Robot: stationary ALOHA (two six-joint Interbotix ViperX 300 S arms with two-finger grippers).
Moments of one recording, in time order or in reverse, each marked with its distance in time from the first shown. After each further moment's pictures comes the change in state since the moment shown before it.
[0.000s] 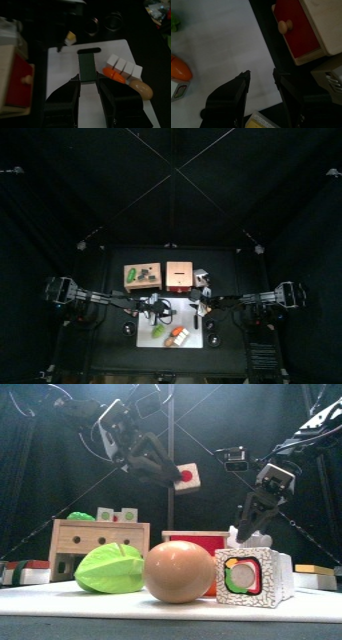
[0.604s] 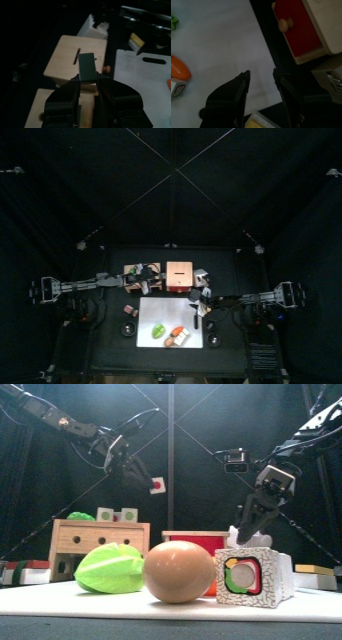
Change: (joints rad) left arm 0.376 -0.110 0.084 0.054 0.026 0.000; right arm -0.003 0.012 0.000 0.000 0.000 0.000
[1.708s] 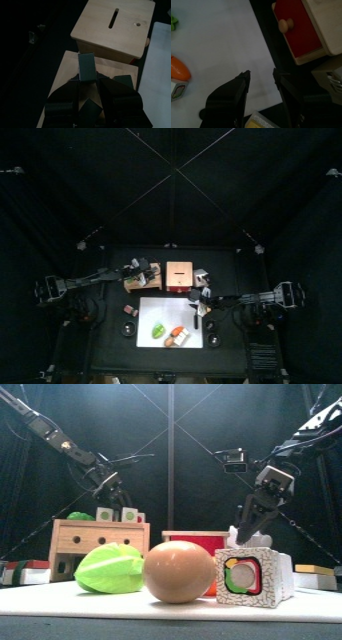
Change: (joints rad) left arm 0.077 0.069 0.018 0.002 0.075 0.002; right arm 0.000 0.002 -0.003 -0.002 0.000 0.000
